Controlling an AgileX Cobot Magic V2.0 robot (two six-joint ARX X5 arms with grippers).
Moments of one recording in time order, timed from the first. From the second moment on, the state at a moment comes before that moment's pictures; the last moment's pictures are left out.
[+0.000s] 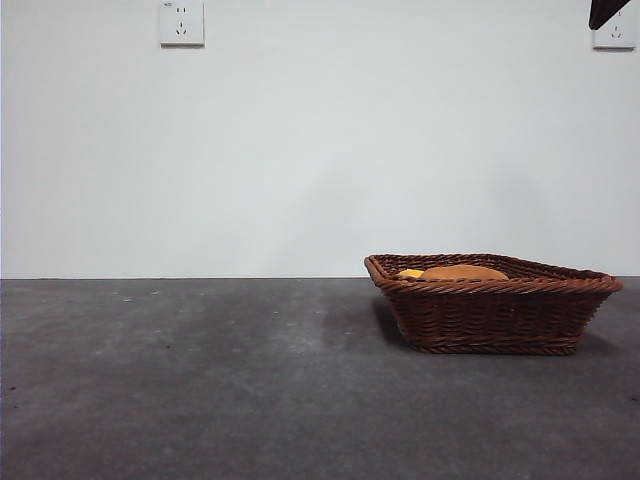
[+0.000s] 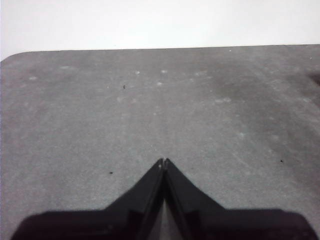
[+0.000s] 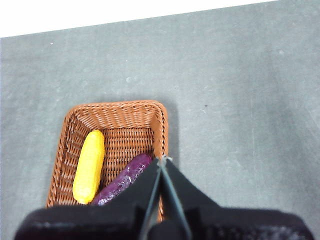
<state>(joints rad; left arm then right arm) 0.01 0.03 0.02 -0.17 0.03 -0.01 0.10 1.46 1.68 -0.91 0.02 0.15</state>
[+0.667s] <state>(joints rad) 0.01 0.07 0.02 -0.17 0.03 -0.01 0.08 0.43 0.76 -0.18 0.07 0.10</state>
